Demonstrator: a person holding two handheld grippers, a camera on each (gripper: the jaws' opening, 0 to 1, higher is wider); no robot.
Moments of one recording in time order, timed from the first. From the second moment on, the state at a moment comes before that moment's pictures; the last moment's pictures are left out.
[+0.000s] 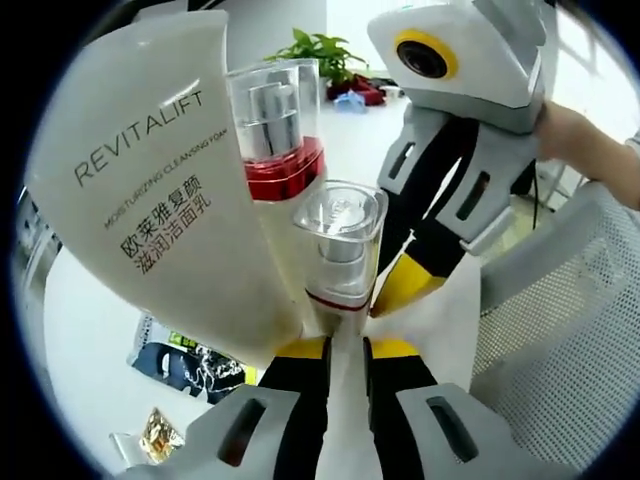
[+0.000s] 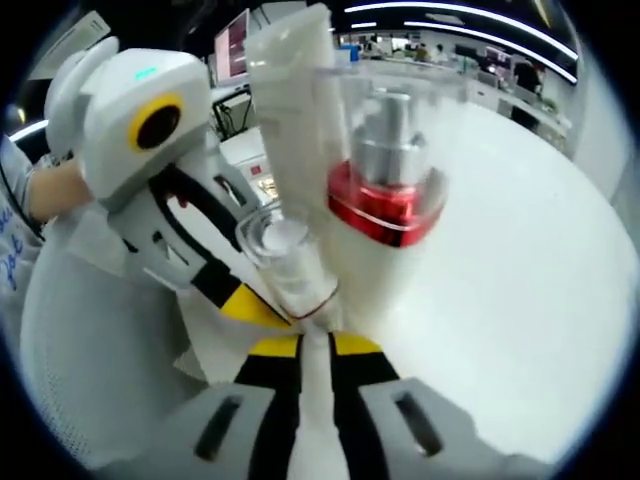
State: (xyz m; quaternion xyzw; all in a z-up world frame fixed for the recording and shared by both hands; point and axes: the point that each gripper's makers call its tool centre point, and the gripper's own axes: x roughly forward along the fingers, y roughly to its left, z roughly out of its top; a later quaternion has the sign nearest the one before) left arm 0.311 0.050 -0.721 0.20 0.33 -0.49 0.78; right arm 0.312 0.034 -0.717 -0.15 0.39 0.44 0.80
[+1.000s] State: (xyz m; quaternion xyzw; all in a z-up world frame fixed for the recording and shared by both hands) left arm 0.312 0.046 -0.725 0.19 0.34 -0.49 0.78; right arm 0.314 0.029 -0.718 -0.14 0.39 0.44 0.80
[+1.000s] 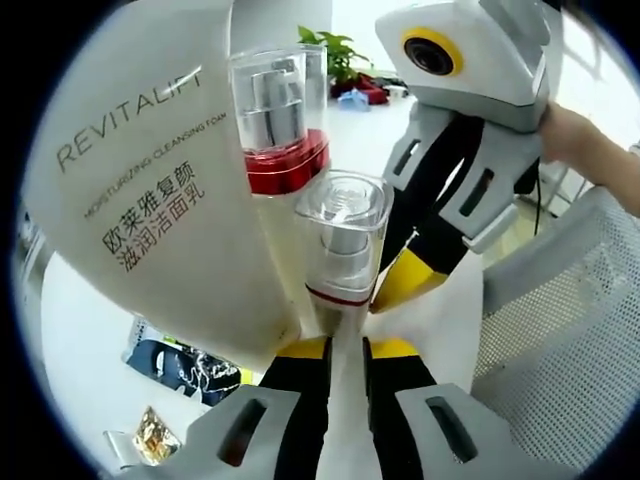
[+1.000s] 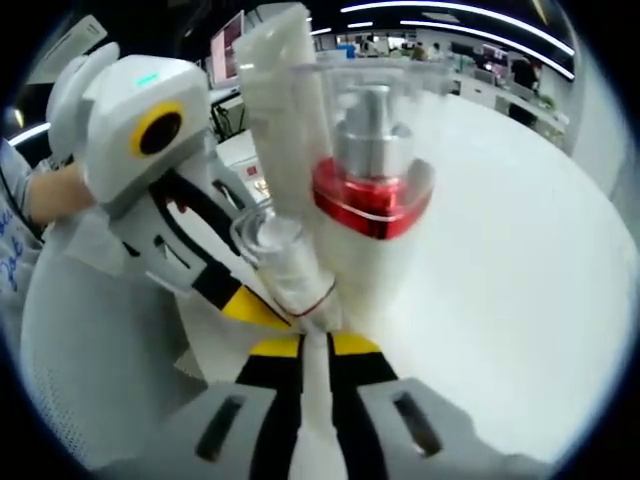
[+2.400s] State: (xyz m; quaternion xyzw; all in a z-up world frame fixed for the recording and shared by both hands) left arm 0.305 0.055 -0.721 0.19 0.35 -0.48 0.78; right arm 0.308 0.026 -0.713 -0.15 0.39 0.44 0.80
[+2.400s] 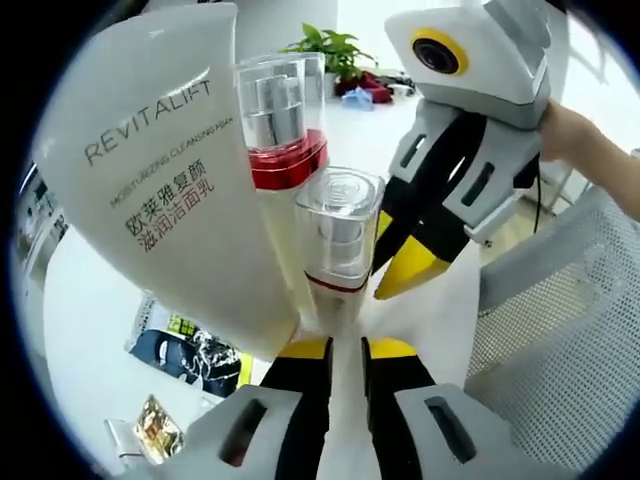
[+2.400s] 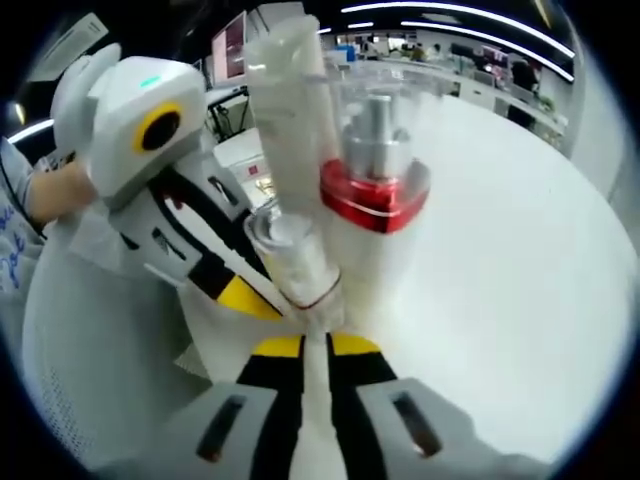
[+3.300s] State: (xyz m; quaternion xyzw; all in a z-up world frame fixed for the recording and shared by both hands) left arm 0.303 0.104 -0.689 0.20 0.34 -0.45 0.81; right arm 0.304 0.016 -0.668 -0.15 0.35 0.40 0.83
